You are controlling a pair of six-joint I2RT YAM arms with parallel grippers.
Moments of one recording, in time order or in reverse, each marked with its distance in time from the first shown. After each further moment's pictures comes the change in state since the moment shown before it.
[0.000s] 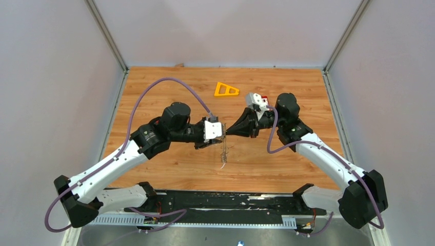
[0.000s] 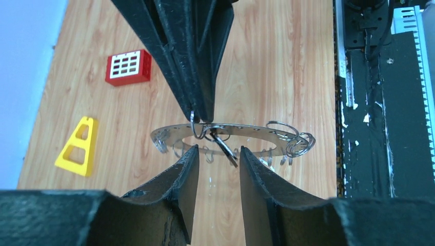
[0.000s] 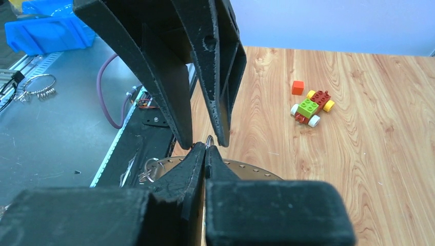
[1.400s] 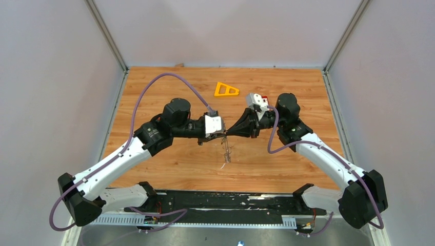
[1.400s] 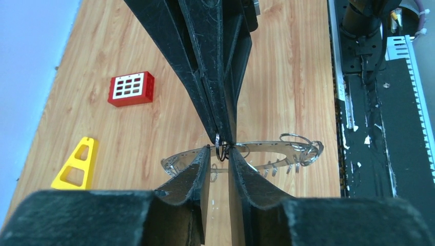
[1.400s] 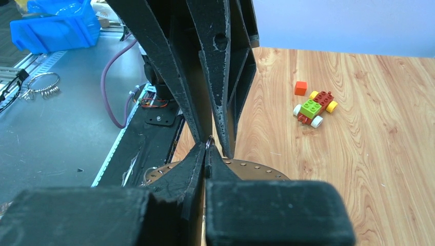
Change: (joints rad) left arm 0.040 0.024 -0.032 0.142 0.102 -0.027; right arm -0.004 0.000 -0.004 0.014 -0.020 0.006
